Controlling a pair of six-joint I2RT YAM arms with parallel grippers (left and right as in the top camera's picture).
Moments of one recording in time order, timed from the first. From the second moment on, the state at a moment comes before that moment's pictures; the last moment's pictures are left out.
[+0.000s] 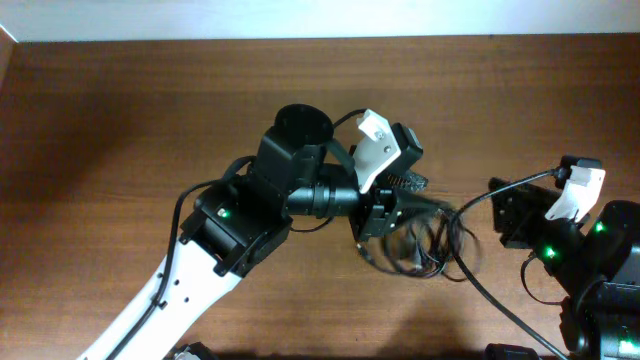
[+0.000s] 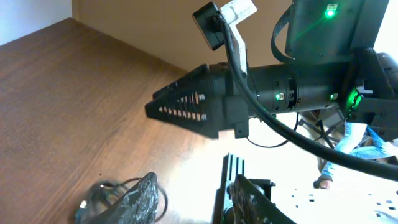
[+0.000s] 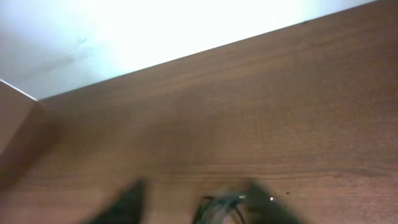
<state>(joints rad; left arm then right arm) -0.70 1.33 1.43 -0.50 0.75 -0.09 -0.13 0.71 0.95 -0.73 -0.36 0.27</state>
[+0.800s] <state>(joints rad) -0.61 1.33 1.43 -0.88 -0.04 -0.08 -0.13 1.02 0.95 -0.98 -0.52 0.27</state>
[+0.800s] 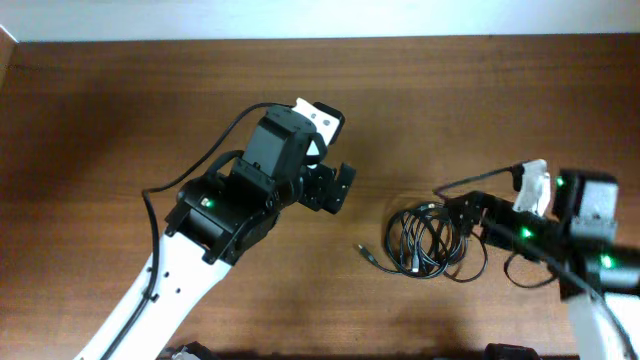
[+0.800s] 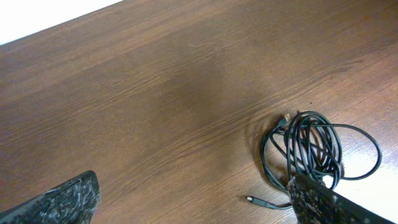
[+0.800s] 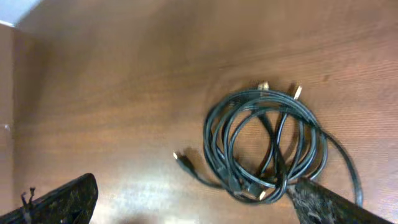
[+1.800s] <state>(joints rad) -0.55 1.38 1.43 -0.96 -0.13 -0.08 0.01 1.57 0.95 -0.78 -0.58 0.27</state>
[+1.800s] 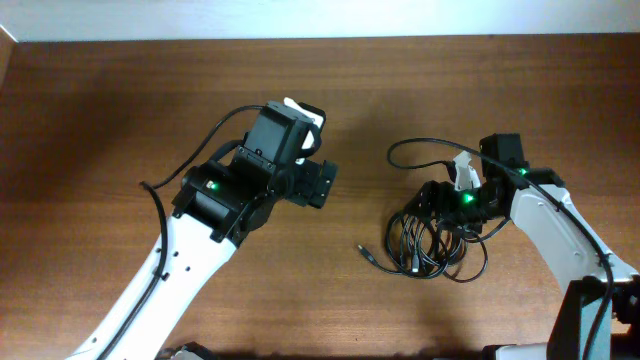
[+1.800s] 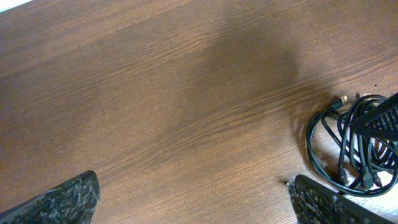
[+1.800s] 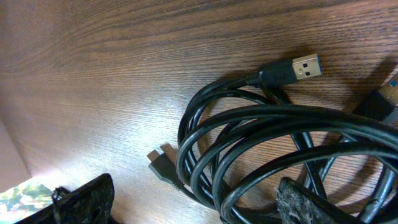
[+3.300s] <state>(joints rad) -0.55 1.38 1.43 -0.96 -0.07 -0.09 0.09 1.64 1.06 -0.71 -0.68 0.27</state>
